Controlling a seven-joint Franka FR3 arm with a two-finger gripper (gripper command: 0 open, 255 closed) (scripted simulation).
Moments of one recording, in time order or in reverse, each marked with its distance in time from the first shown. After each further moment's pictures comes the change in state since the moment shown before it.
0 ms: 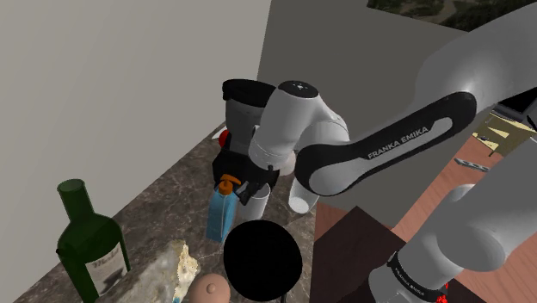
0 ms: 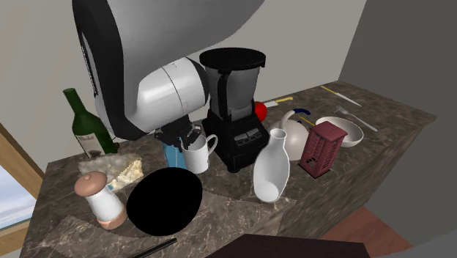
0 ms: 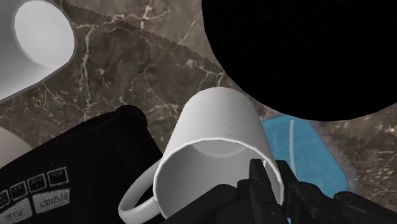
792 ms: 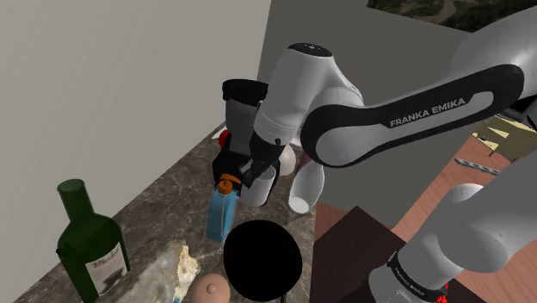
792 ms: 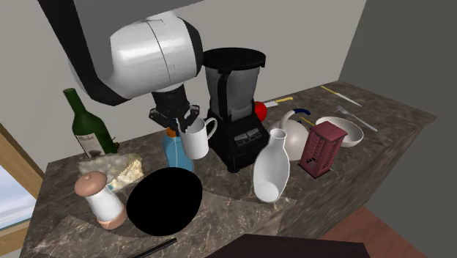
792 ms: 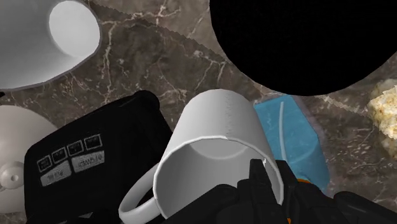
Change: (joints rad) arm 0.032 -0.122 -0.041 0.070 0.104 -0.174 -0.093
